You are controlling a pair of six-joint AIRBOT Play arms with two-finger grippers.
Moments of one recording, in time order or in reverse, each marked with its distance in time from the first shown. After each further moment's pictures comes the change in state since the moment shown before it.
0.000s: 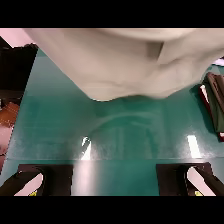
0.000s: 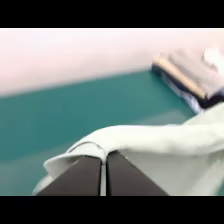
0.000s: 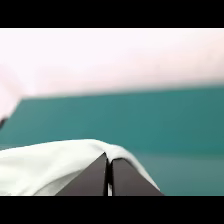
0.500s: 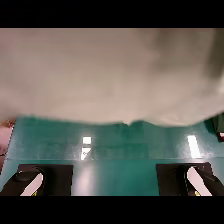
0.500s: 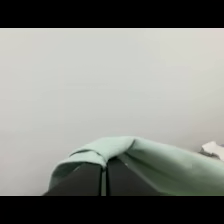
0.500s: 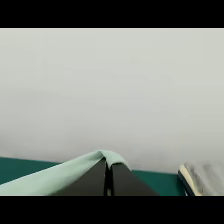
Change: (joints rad) left arm 0.004 0.183 0.132 0.057 0.042 -0.017; right arm 0.000 0.036 0.439 -0.346 0.151 0.206
